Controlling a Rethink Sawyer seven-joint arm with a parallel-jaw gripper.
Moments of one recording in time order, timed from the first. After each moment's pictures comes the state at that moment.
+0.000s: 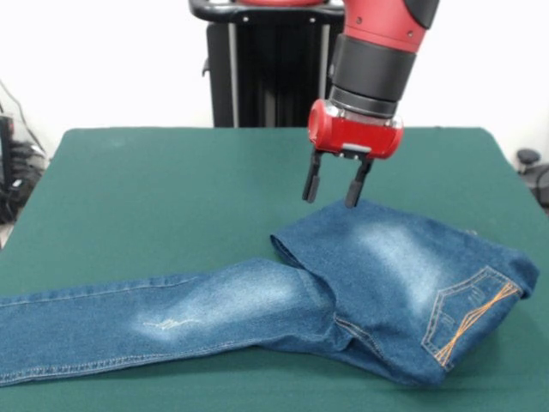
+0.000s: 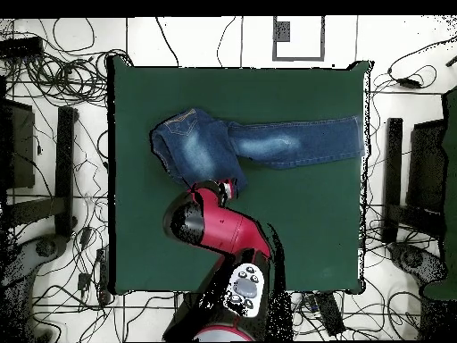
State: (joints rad) arm 0.15 -0.52 -0.28 1.81 0.27 0.05 1.31
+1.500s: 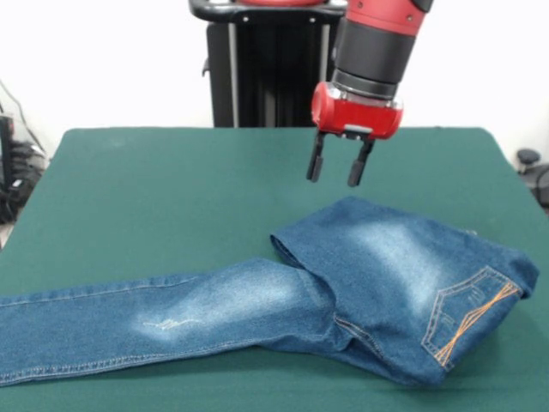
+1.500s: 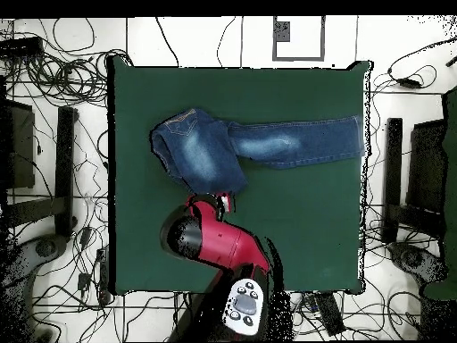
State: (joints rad) arm 0.15 -0.58 -0.27 1.90 0.28 0.05 1.31
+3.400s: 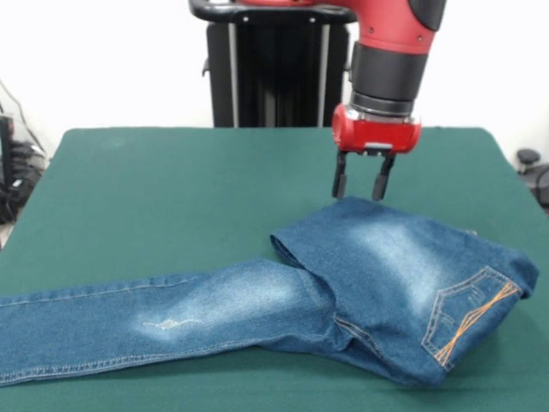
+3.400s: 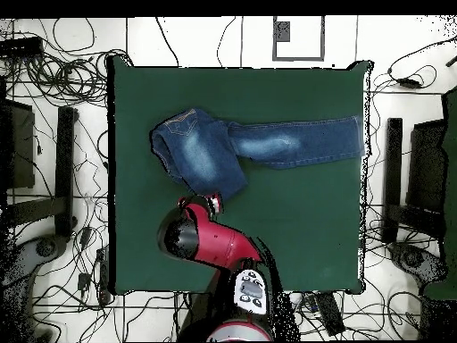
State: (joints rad) arm 0.07 -0.56 -0.13 1.96 0.28 -0.05 1.31
